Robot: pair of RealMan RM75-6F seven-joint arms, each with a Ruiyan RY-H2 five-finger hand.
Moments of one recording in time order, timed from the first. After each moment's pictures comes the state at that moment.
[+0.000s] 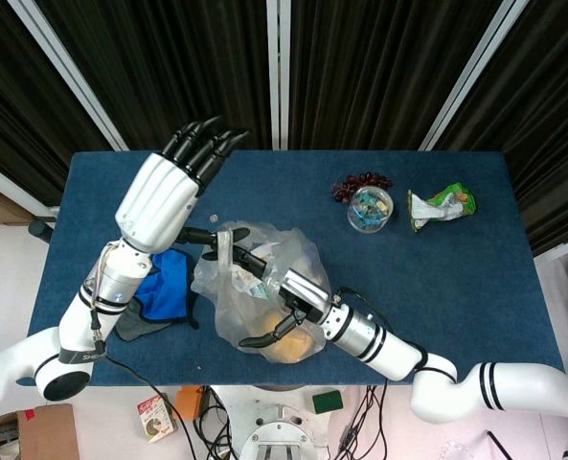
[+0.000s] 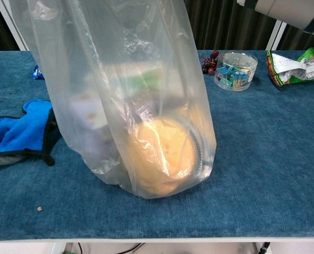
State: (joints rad) left arm -0.80 -1.05 -0.46 -2.04 1.32 1.25 0.25; right arm 0.94 -1.41 0.23 -1.86 -1.56 1.08 1.11
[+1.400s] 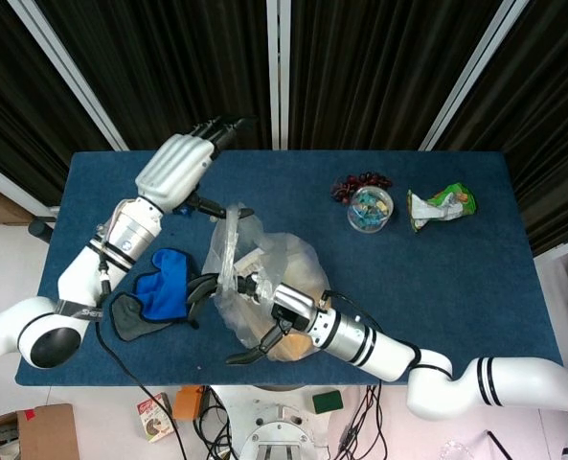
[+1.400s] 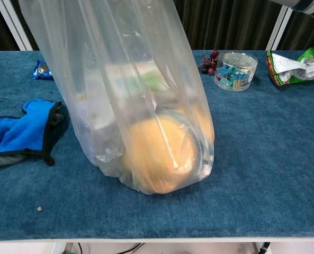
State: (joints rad) left arm -0.96 -0.87 -0.51 -1.97 0.86 0.81 0.02; right arm 0.99 -1.39 0.26 -1.90 -1.59 1.03 1.18
